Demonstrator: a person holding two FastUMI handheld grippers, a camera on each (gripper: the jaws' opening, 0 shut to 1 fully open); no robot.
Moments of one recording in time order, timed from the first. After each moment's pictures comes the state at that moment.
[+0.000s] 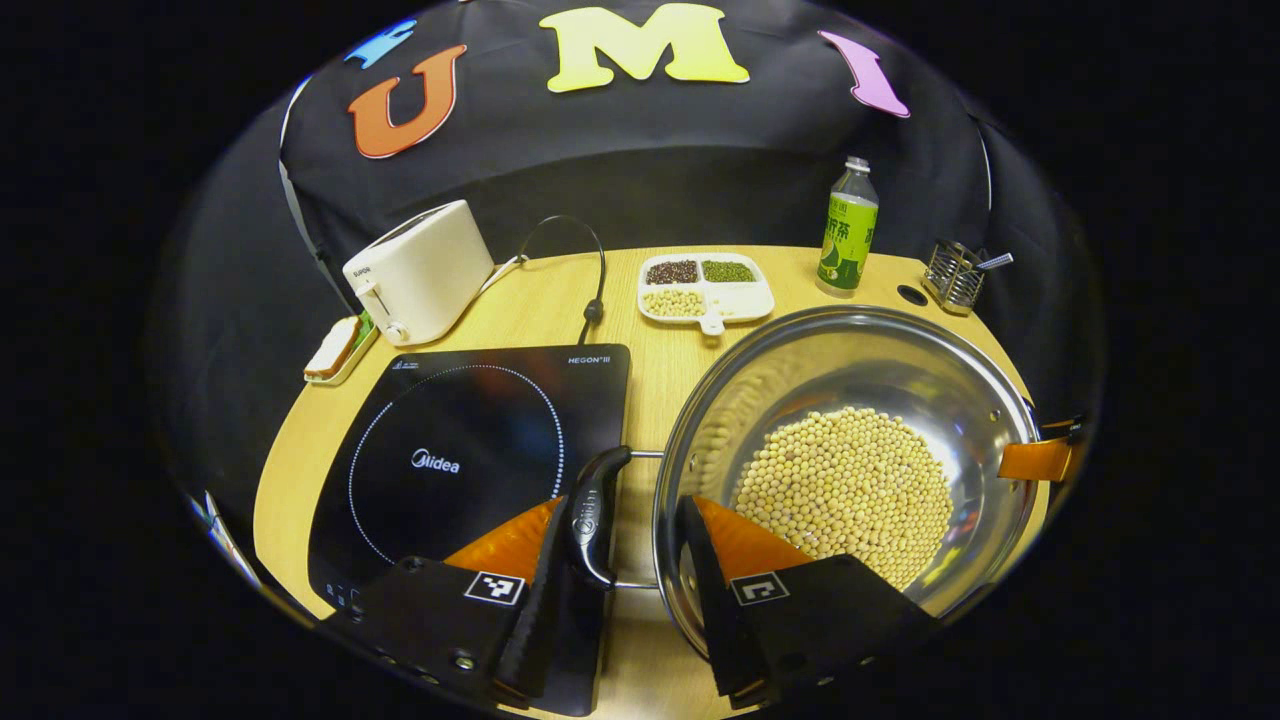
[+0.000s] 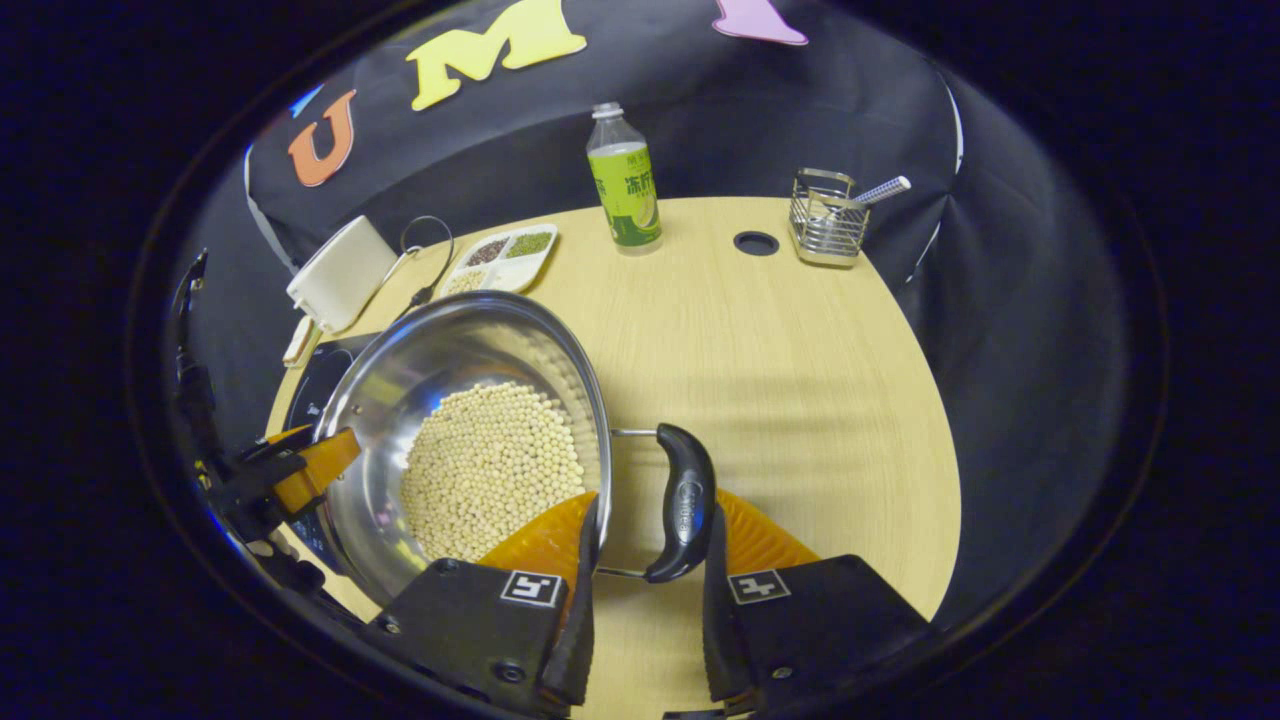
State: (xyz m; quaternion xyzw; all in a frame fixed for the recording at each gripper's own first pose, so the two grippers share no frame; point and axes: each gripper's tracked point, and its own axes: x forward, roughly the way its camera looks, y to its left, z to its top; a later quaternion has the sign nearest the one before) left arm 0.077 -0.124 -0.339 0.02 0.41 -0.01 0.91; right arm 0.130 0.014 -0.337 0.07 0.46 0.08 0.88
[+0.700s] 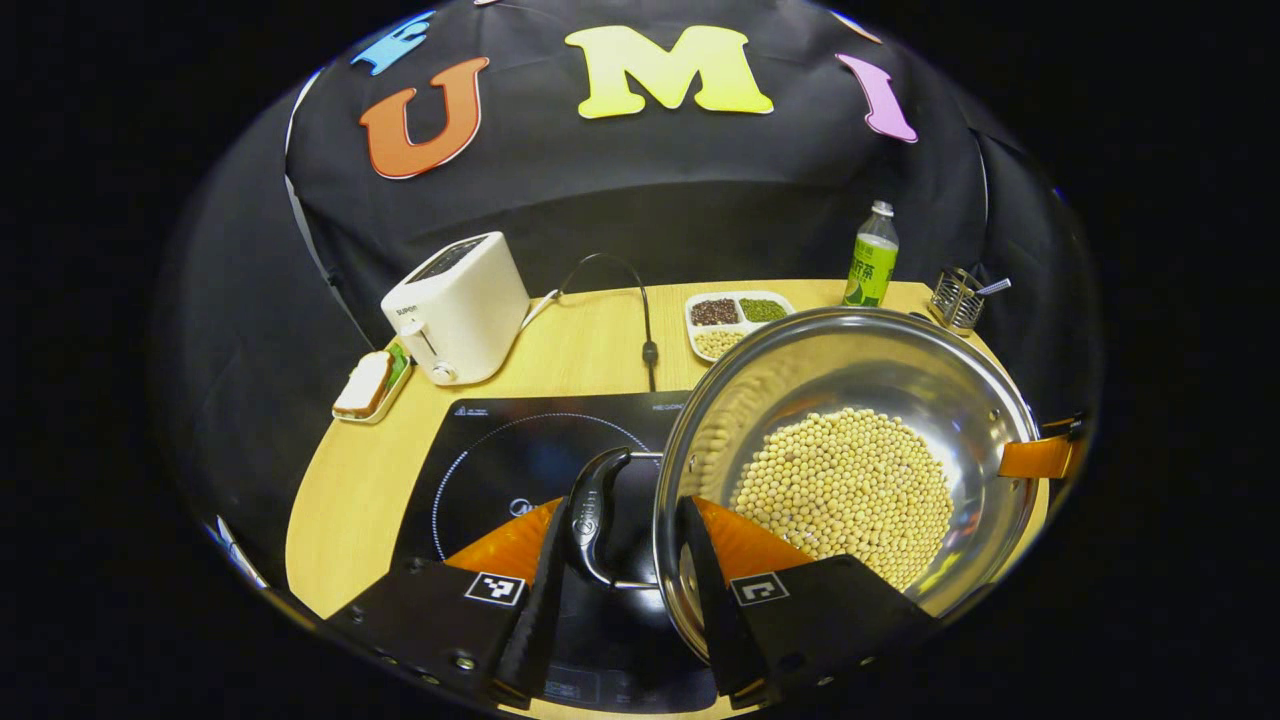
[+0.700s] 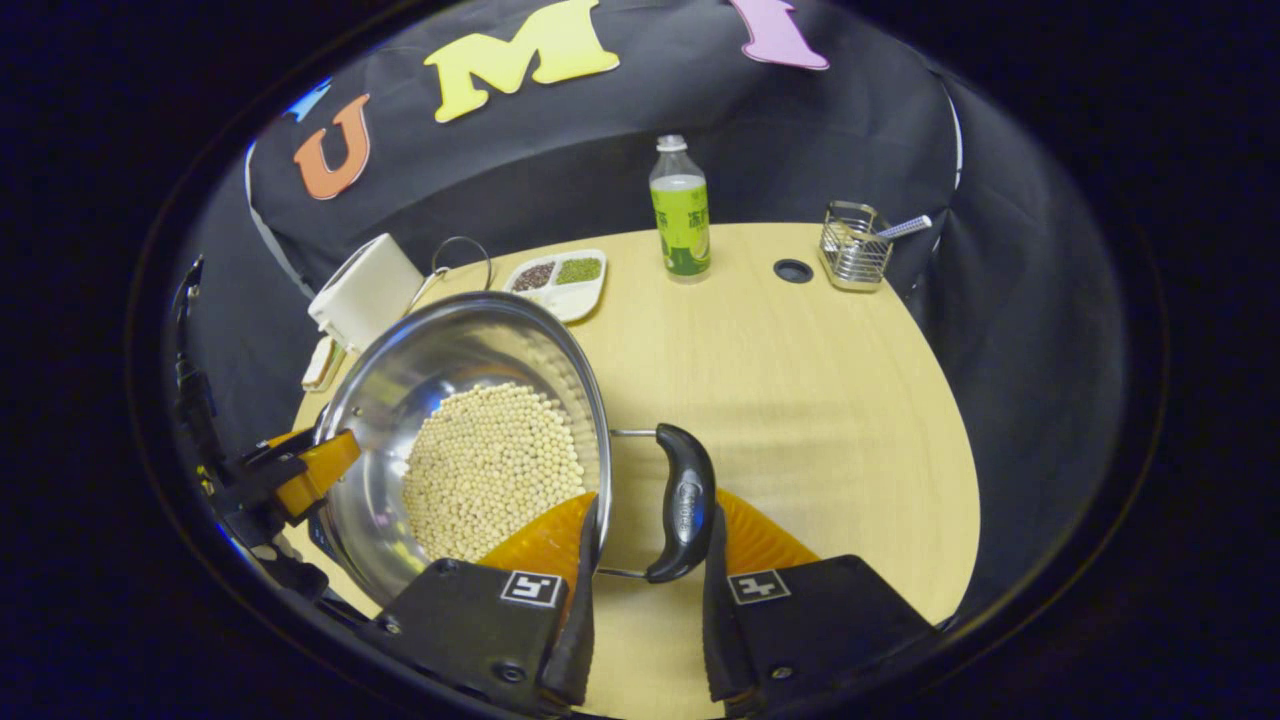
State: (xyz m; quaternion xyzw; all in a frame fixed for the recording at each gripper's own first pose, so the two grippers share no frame) left arm 0.087 -0.042 -0.302 0.02 0.38 -0.02 0.92; right arm 0.122 0.088 -0.291 0.09 0.44 0.07 0.89
